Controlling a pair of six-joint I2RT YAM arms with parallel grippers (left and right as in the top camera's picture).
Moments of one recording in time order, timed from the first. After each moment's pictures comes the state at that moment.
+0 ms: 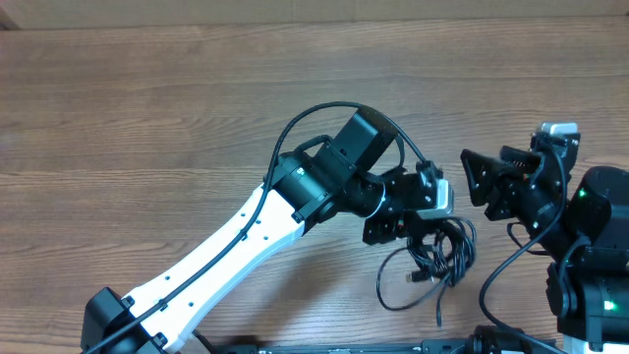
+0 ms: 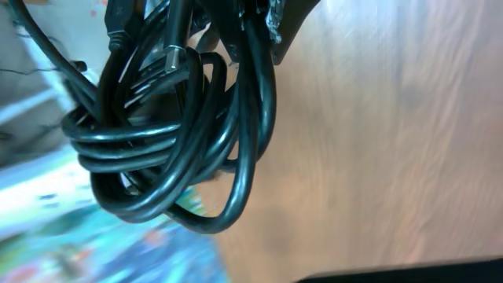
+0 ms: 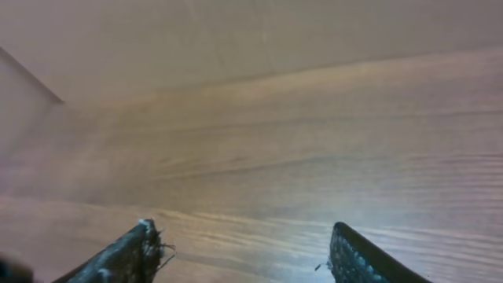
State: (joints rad) left arm -0.81 1.59 1.46 -0.73 0.79 0.52; right arm -0.08 0.78 0.99 -0.69 -0.40 0.14
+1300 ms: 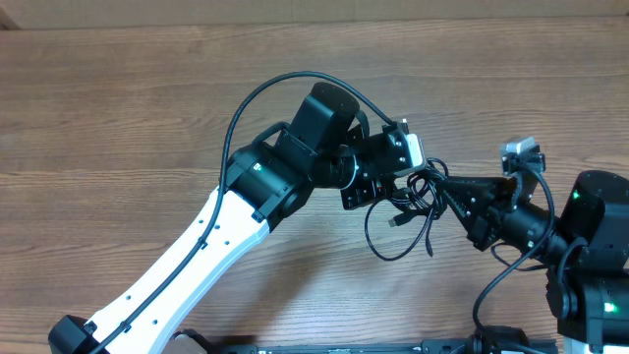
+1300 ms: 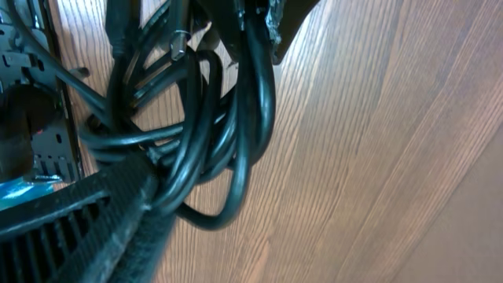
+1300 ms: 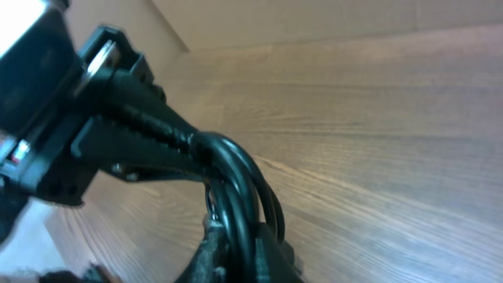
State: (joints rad) left arm -0.71 1.49 1.46 -0.66 0.53 0.50; right arm -0.08 0.78 0.99 -0.79 -0.80 0.06
